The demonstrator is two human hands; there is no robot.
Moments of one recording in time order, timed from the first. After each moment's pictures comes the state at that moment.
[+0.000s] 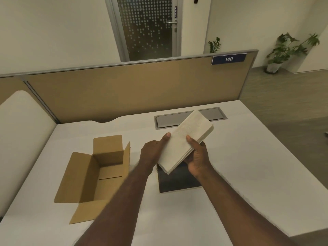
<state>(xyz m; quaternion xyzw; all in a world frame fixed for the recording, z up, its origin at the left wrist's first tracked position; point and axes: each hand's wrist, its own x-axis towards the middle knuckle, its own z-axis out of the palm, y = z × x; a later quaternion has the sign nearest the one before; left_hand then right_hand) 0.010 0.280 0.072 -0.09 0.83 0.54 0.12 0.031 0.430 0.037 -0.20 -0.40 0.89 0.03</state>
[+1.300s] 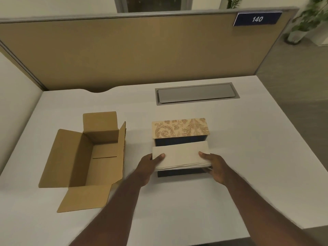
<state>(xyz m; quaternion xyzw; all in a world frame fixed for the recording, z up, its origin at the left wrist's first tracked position) 0.020 0.250 -0.066 -0.18 0.66 0.66 0.30 0.035 0.508 -0.071 -0.35 -0.55 0.73 -0.19</state>
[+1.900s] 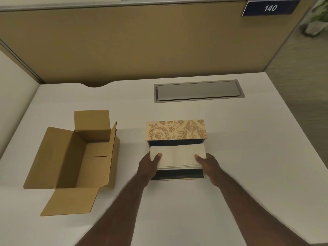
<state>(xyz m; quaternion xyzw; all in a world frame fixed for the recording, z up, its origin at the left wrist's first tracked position) 0.005 0.289 -0.098 -0.23 0.78 0.54 0.23 0.004 0.520 -0.110 -0.30 -0.71 0.60 -0.21</state>
